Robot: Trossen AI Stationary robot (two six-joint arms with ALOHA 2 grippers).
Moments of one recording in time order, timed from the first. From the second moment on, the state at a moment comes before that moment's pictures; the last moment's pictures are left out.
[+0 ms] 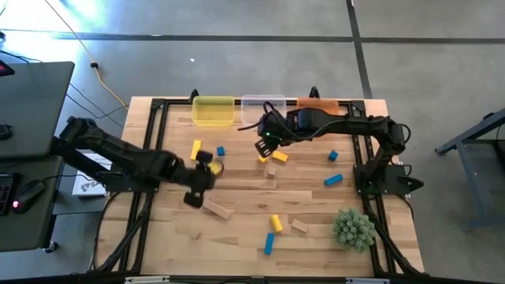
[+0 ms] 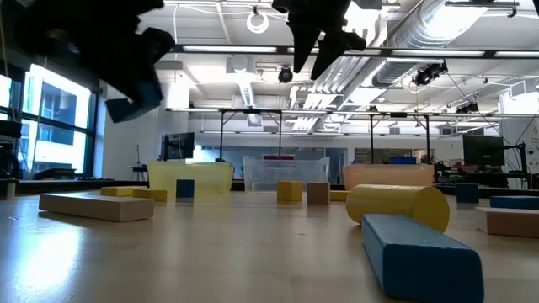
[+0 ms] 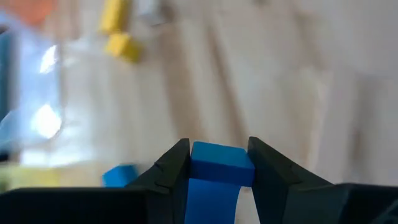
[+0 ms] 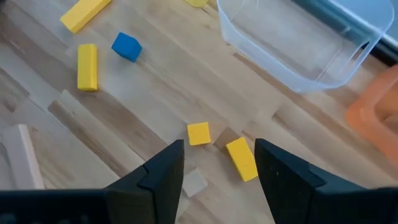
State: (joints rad) left arm -0.16 1.18 0.81 -0.64 -0.33 0.13; right arm -0.09 1.78 1.79 -1.15 0.29 0.72
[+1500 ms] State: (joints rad) left arm 0.90 1.52 0.81 -0.10 -0.15 0.28; right arm -0.18 1.78 1.79 -1.12 0.14 0.55
